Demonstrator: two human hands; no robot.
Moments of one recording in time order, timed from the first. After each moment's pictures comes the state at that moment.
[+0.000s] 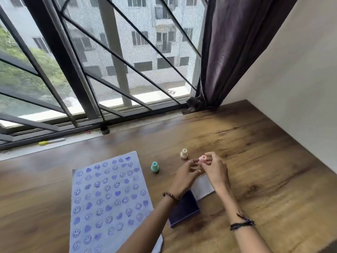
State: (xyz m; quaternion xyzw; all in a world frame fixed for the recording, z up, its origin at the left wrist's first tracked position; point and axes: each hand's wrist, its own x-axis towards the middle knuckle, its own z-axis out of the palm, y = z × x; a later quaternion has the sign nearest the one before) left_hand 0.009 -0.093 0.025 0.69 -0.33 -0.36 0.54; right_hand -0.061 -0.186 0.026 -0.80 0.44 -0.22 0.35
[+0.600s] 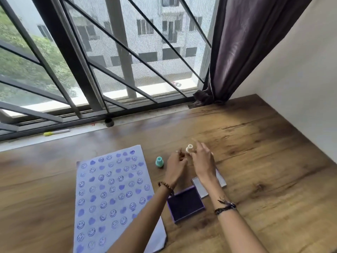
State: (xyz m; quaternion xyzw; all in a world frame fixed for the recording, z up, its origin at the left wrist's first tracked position) left_hand 0.039 -0.085 0.020 0.77 -0.22 -0.27 0.53; right_hand -0.013 -0.161 0.028 -0.88 0.37 -0.18 0.24
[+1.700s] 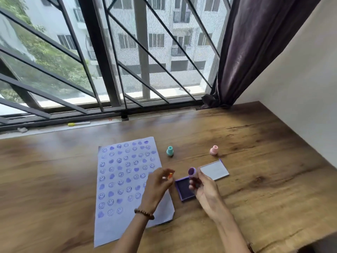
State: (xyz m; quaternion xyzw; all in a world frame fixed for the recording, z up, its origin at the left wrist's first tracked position) left_hand 0.007 0.048 0.010 0.80 -0.26 -0.17 0.51; right_hand -0.092 -0.064 0.040 -0.37 0.37 -0.19 0.83
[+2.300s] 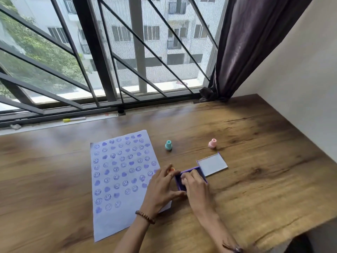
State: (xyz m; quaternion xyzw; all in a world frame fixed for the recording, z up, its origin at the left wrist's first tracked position) left_hand -0.006 0.053 -0.012 0.84 -0.43 -0.15 0.29; right_hand -0.100 -0.041 0.043 -0.94 0.28 -0.07 0.20
